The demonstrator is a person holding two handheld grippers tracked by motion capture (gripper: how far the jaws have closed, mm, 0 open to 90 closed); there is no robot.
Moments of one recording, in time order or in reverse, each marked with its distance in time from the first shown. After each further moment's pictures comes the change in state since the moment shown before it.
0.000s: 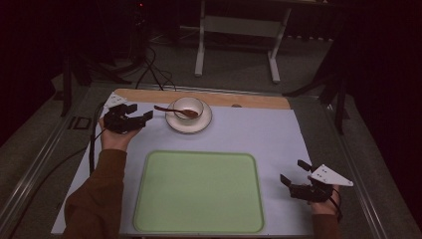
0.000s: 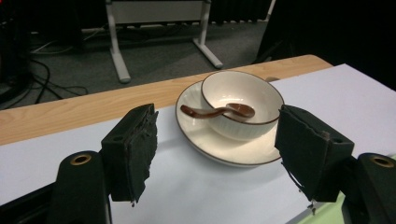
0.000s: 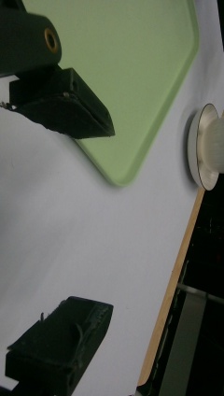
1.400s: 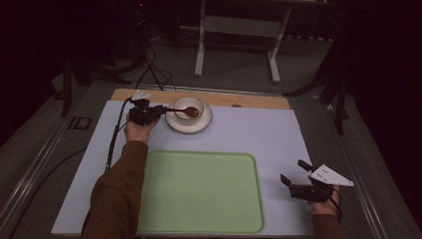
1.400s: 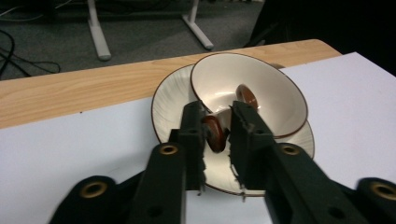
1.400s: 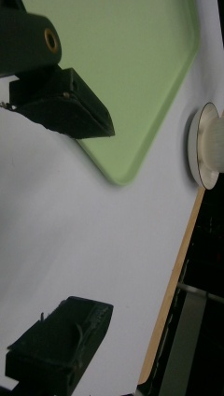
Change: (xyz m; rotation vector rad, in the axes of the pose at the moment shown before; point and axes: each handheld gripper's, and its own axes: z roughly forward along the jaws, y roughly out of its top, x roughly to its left) left arm -0.001 -0.004 0.077 0.083 -0.061 -0.042; right arm 0.000 0.000 0.000 0.000 -0.004 0.002
